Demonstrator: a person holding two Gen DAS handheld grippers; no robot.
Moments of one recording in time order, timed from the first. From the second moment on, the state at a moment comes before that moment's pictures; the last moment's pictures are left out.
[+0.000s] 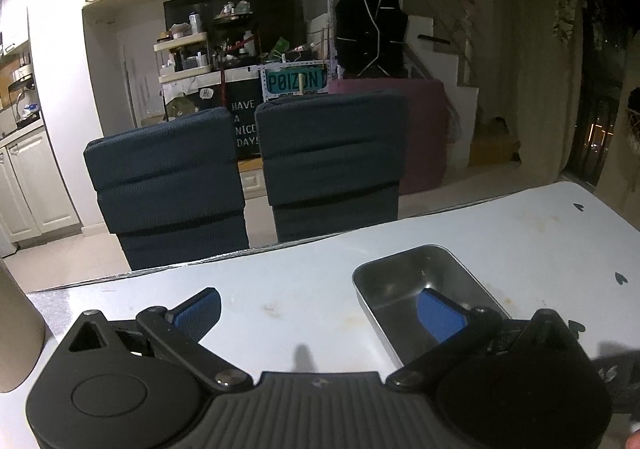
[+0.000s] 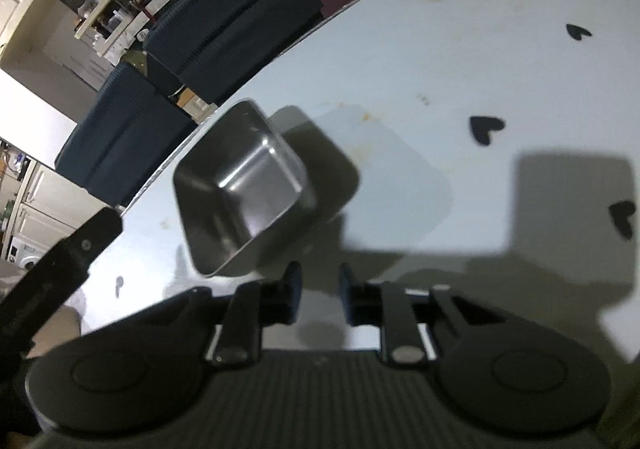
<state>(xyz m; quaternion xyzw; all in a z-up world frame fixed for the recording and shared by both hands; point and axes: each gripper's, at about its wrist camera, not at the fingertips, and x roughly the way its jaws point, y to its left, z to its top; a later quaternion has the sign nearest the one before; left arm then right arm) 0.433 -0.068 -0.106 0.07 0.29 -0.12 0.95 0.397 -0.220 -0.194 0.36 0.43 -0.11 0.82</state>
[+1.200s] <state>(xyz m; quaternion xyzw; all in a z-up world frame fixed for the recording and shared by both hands) 0.435 -0.071 -0.113 0.08 0.28 -0.11 0.95 0.399 -0.216 -0.176 0.33 0.38 -0.04 0.86</state>
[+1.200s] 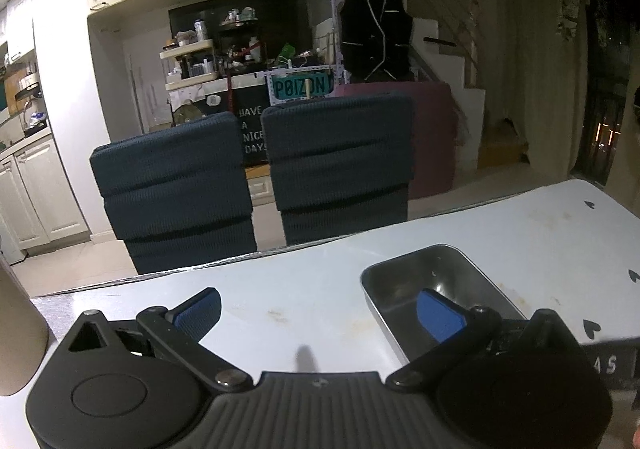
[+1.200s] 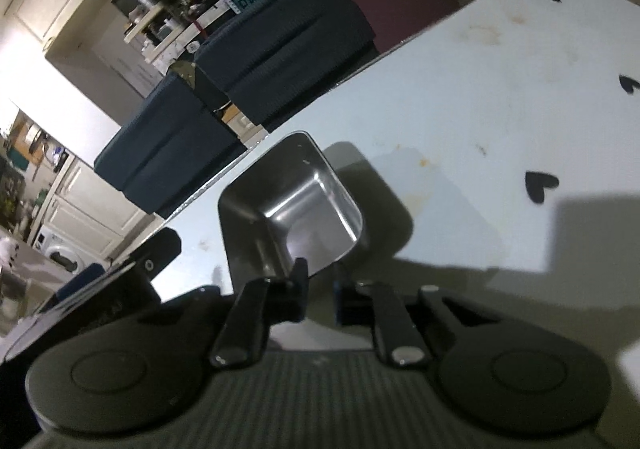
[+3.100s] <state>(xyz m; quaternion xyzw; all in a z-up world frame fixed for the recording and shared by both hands) 0.462 -0.081 -0.126 0.12 0.37 -0.18 0.90 0.408 -0.234 -0.177 0.37 0.39 -0.05 0.84</state>
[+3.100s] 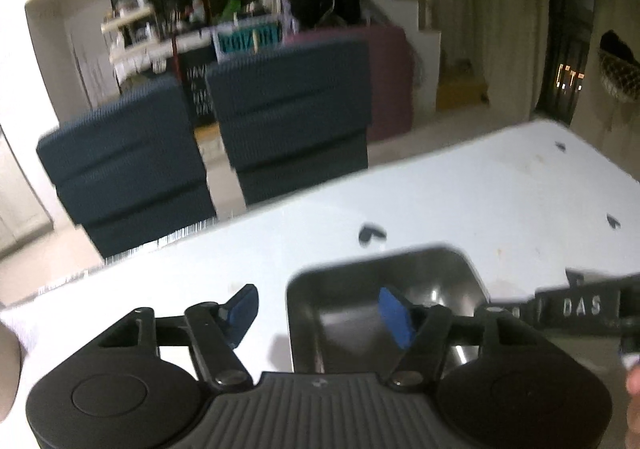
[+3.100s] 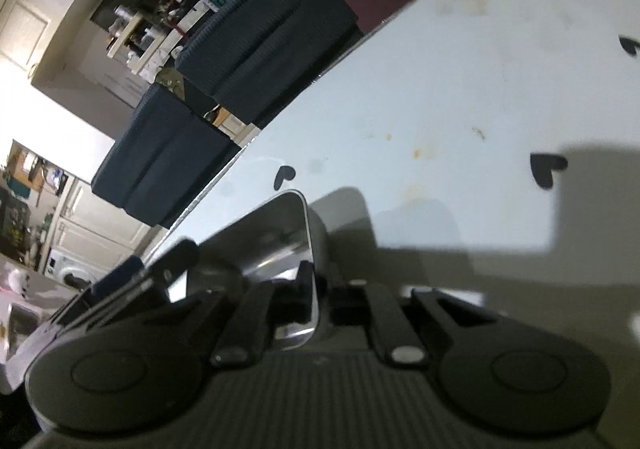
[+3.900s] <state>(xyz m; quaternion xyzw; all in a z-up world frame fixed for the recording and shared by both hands) 0.452 -0.057 -0.124 0.07 0.41 -0.13 0.90 0.415 -0.208 -0.163 0.21 0.42 -0.02 0.88</state>
